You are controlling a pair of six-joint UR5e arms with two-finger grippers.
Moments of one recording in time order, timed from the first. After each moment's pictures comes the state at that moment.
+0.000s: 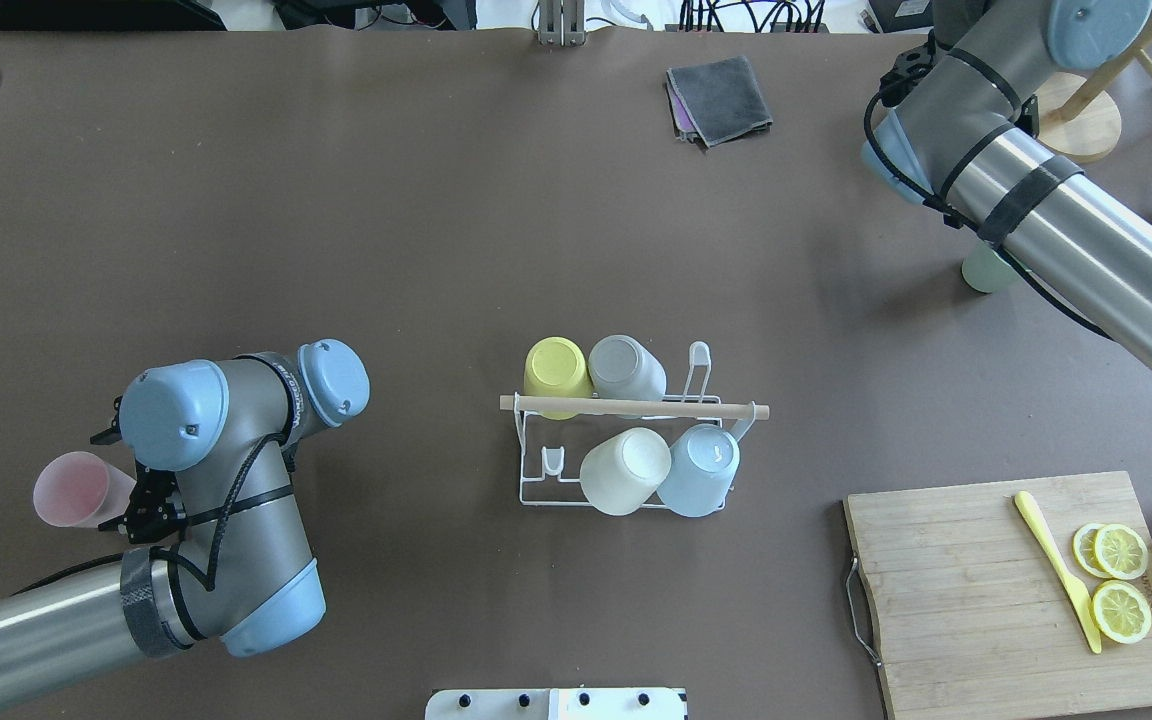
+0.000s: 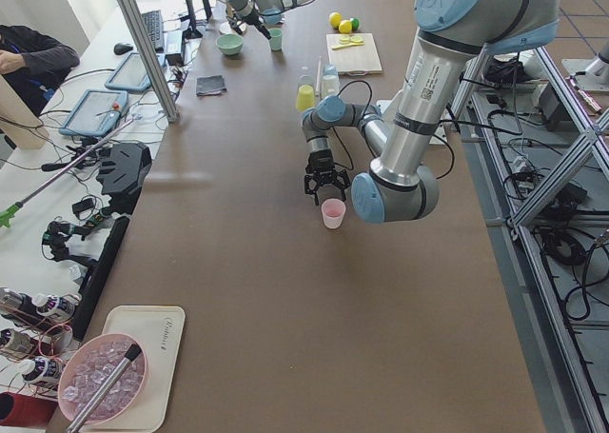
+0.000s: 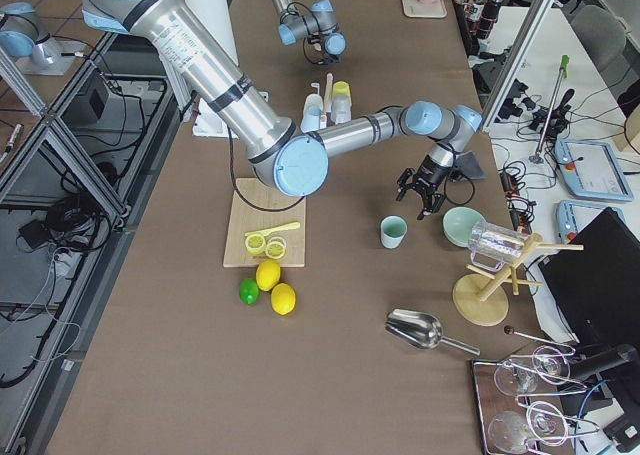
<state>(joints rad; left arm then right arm) -0.45 -2.08 -1.67 -0.58 -1.64 0.25 1.04 -0.77 1.04 -2.03 2.01 -0.28</state>
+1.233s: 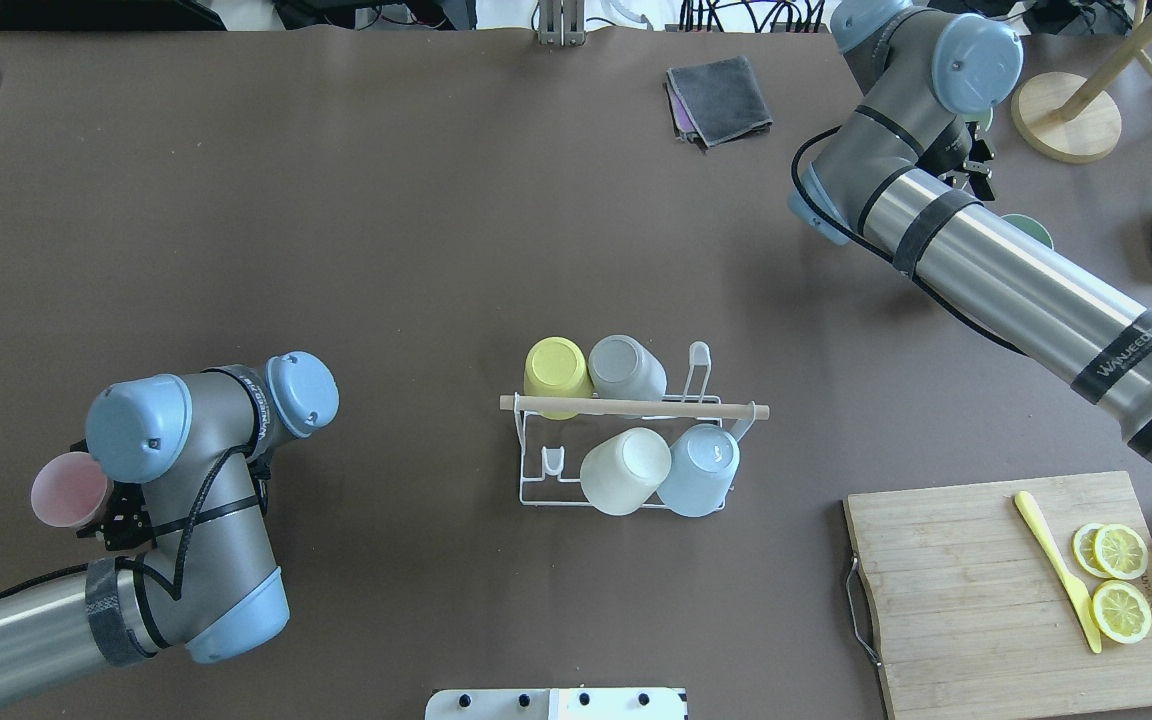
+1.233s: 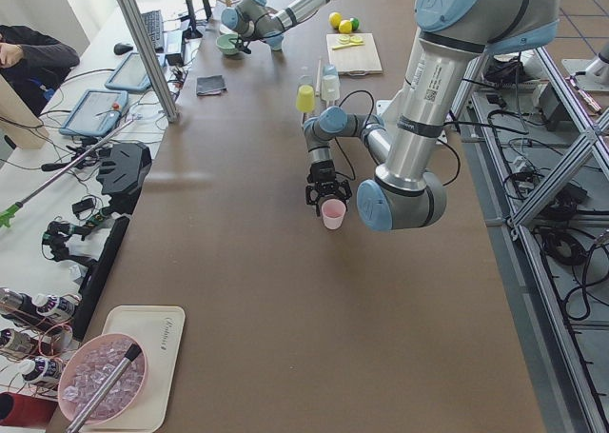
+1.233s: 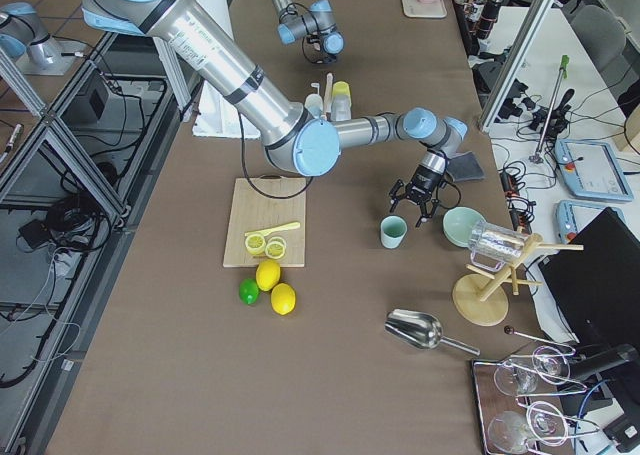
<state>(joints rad) -0.46 -2.00 -1.67 -0.66 -1.64 0.25 0.94 -0.68 0.84 -2.04 1.82 -0.48</state>
